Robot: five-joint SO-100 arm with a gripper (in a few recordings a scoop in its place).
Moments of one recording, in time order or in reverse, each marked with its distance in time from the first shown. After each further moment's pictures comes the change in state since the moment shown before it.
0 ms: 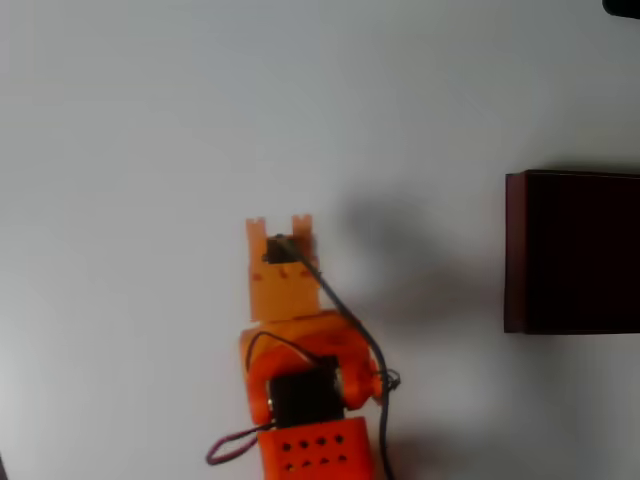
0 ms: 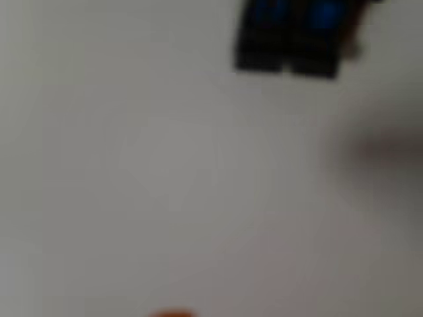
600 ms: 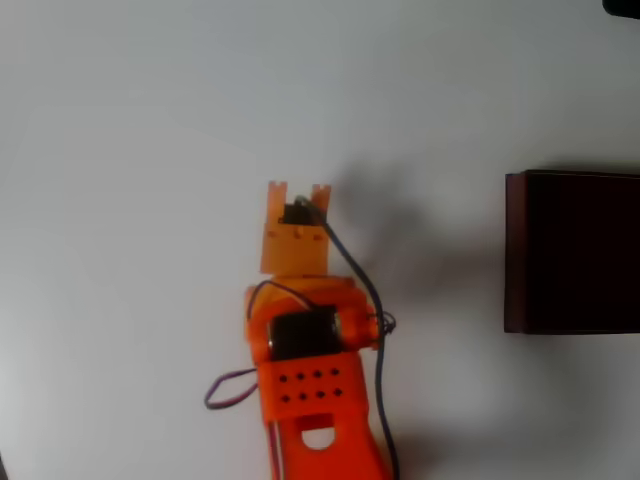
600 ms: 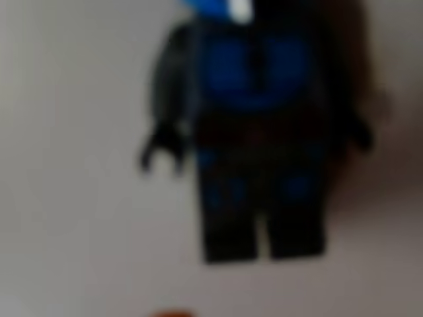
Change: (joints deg) arm 1.4 -15.6 -6.3 -7.2 6.4
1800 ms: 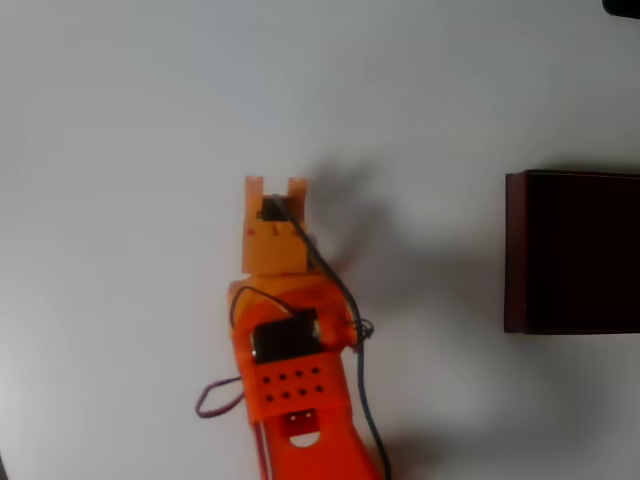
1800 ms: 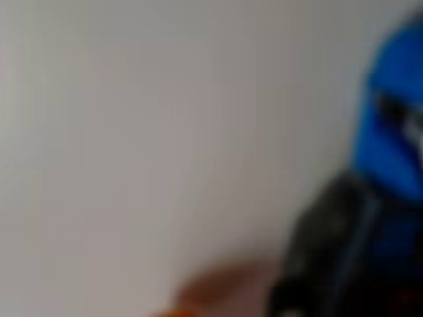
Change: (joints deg) arm -2.7 -2.8 6.4 -13.6 1.0
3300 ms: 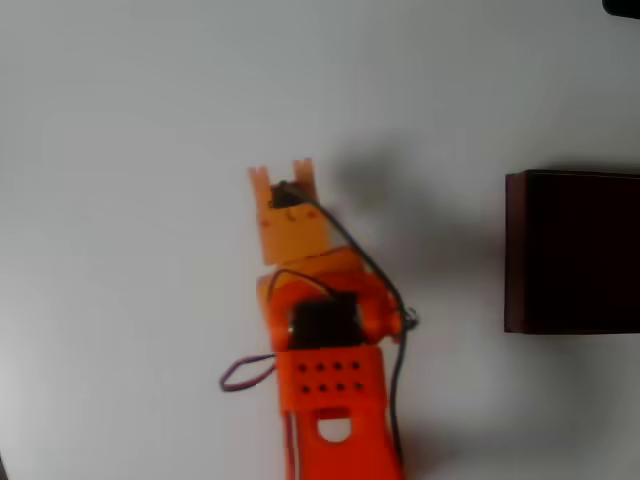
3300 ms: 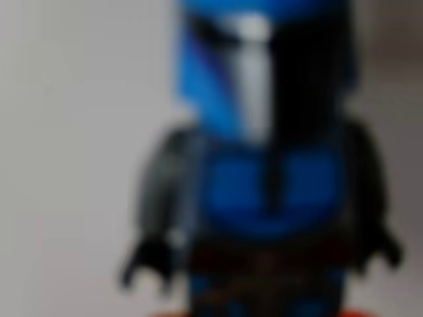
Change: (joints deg) arm 9.2 2.5 -12.4 13.1 -23.4
